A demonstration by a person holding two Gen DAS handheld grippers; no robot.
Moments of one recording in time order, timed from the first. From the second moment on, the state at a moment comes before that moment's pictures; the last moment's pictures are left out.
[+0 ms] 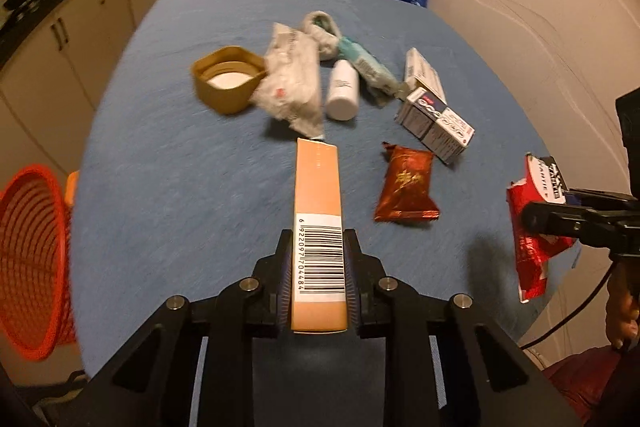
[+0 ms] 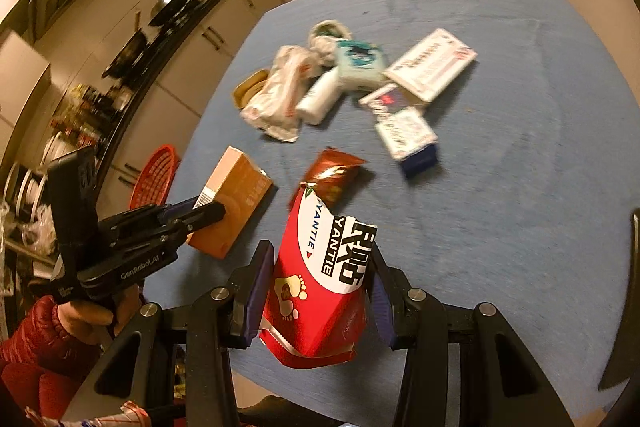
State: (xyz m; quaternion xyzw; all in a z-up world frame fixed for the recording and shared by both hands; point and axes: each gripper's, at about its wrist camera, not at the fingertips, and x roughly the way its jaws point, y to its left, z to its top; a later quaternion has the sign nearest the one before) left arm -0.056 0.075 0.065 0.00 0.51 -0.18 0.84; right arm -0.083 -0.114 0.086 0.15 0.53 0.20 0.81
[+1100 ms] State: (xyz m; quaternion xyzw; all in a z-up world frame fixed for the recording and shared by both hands) left arm -0.095 0.219 0.123 -0.10 0.43 -0.04 0.90; right arm -0.042 0.059 0.122 0.01 0.52 0.30 0.80
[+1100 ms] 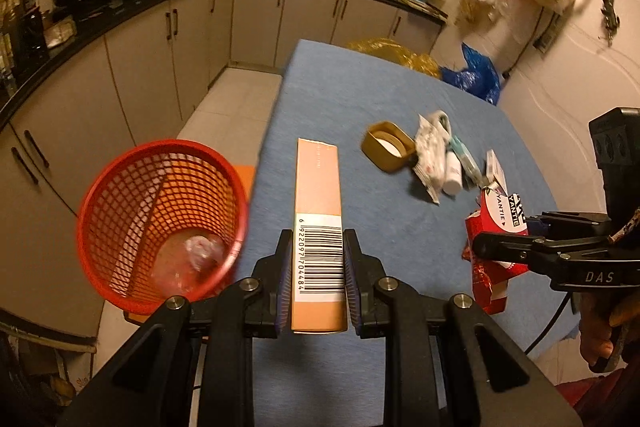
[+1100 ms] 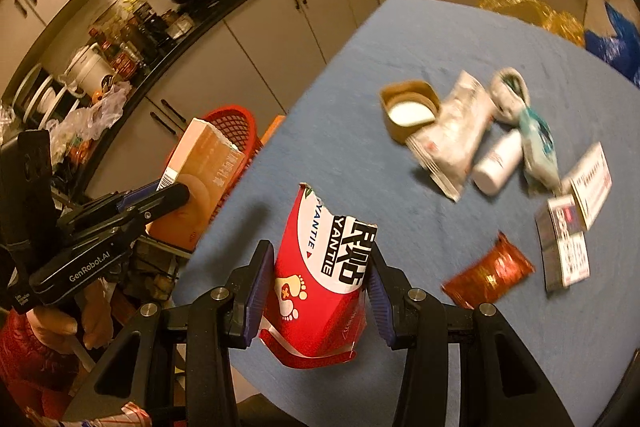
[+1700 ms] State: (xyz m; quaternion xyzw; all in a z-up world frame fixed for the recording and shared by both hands) left arm -0.099 0.328 0.121 -0.12 0.42 0.01 0.90; right arm -0.024 0.176 0.131 -0.03 0.51 0.34 0.79
